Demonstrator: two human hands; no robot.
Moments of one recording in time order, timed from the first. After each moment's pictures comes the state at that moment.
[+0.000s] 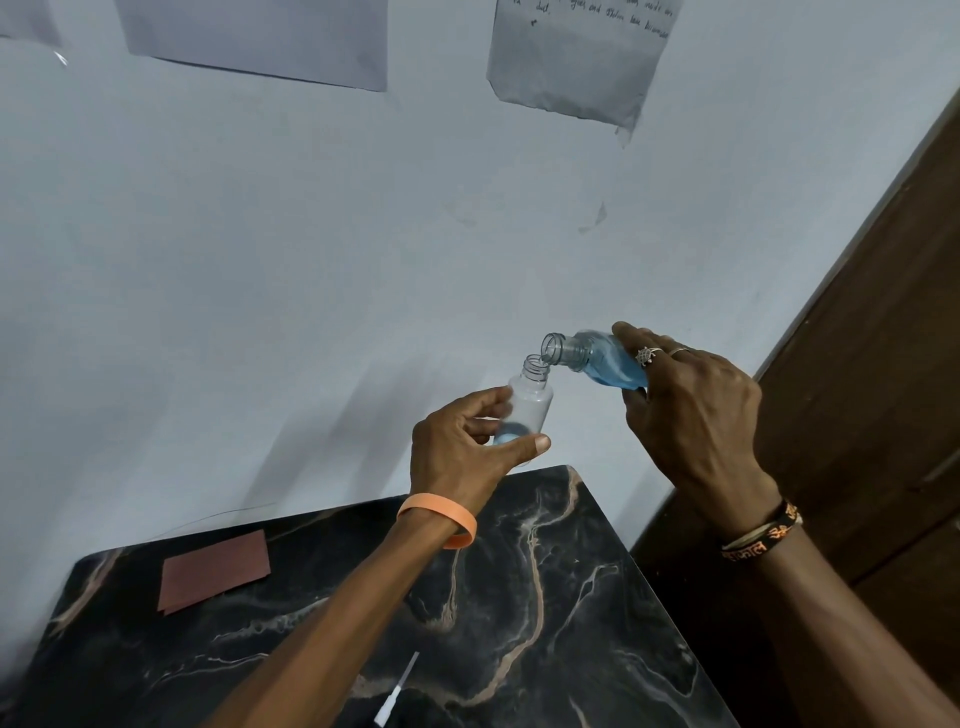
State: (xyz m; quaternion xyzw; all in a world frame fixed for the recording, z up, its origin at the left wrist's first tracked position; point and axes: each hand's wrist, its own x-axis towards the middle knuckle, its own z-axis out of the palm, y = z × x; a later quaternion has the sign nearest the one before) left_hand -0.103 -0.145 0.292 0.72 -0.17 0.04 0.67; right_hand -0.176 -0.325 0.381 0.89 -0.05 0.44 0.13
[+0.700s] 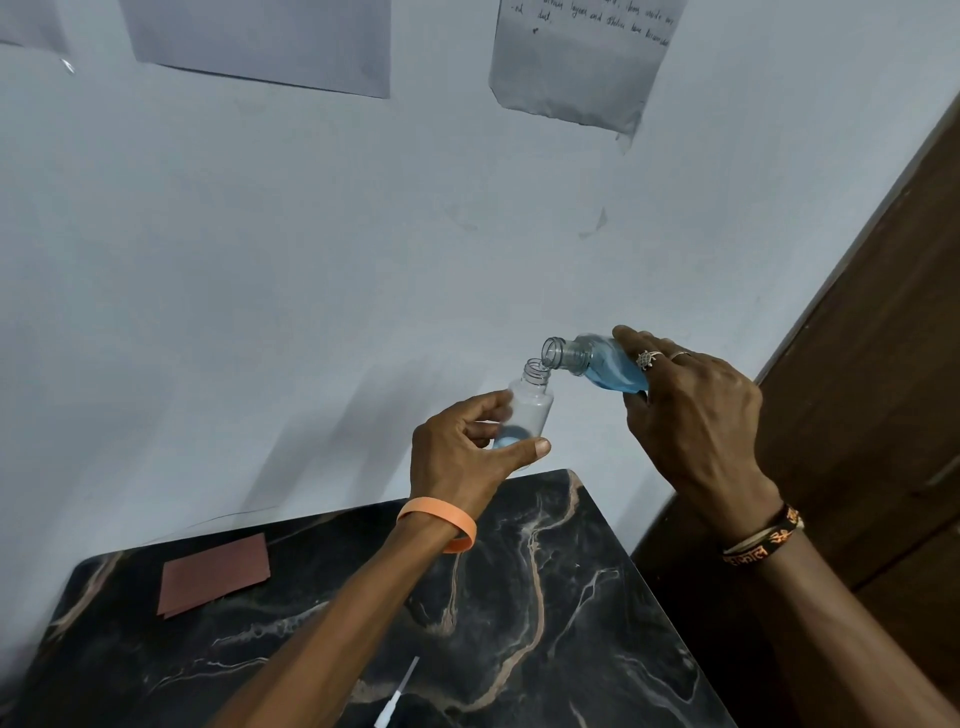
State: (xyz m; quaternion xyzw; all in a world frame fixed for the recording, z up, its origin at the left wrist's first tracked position) left_hand -0.102 -0.143 0.292 0.72 -0.17 0.04 0.67; right_hand -0.177 -0.324 0.383 0.88 -0.04 0.45 0.14
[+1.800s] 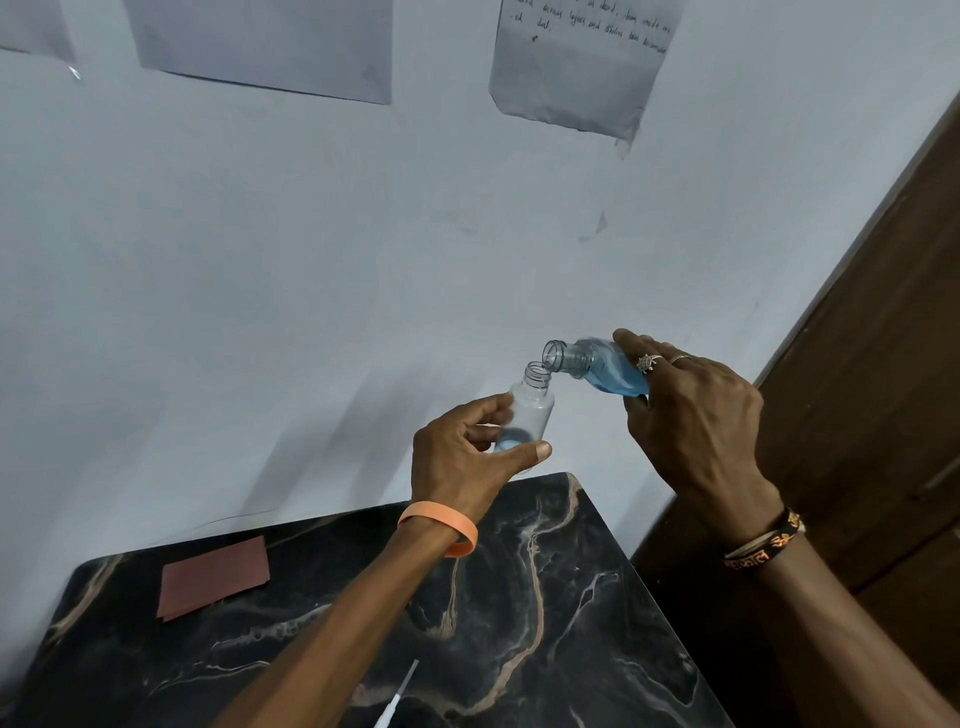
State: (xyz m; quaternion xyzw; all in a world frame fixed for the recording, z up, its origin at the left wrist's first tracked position) left_hand -0.104 -0.144 0.292 0.71 -0.17 0.05 0.68; right_hand -0.177 -0.326 0.382 0.88 -0.04 0.45 0.13
